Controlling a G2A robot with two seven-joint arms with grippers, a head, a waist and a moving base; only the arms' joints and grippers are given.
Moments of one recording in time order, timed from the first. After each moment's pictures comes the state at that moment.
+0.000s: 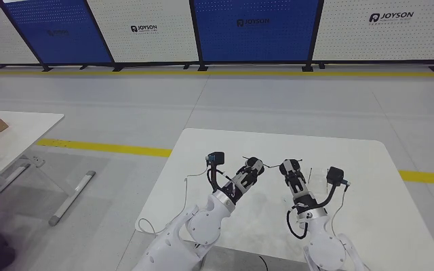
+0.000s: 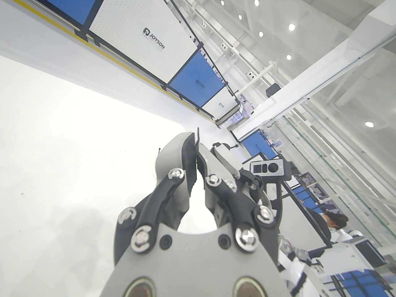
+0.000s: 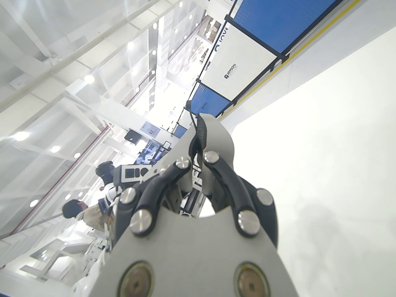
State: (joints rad) left arm 1.43 -1.24 -1.03 -1.82 0.31 0.04 0.01; right arm -1.48 -1.34 1.11 -1.77 -0.30 -0.02 -0.04
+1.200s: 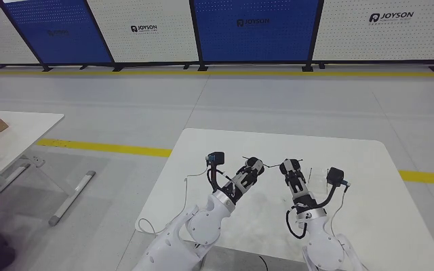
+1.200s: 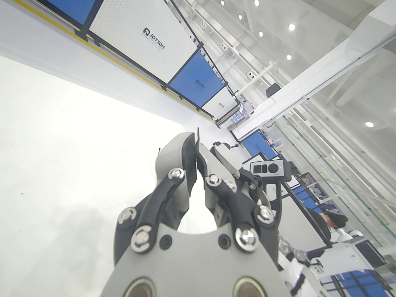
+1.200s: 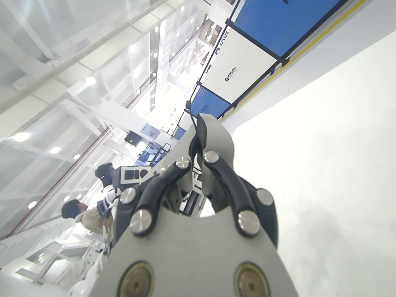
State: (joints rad) left arm 1.43 -1.24 -1.03 -1.82 0.31 0.04 0.01; right arm -1.49 -1.36 1.12 -1.77 -0.31 -0.04 -0.06
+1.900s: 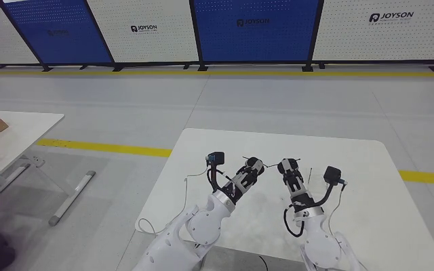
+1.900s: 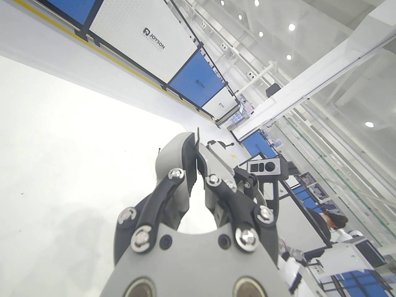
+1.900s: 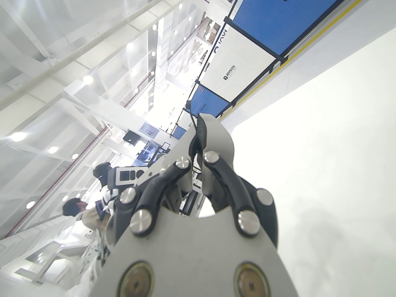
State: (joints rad) left arm 1.43 -1.24 -1.03 -1.82 0.31 0.04 0.01; right arm -1.48 -1.37 1.12 -1.75 -0.31 -0.03 -0.06
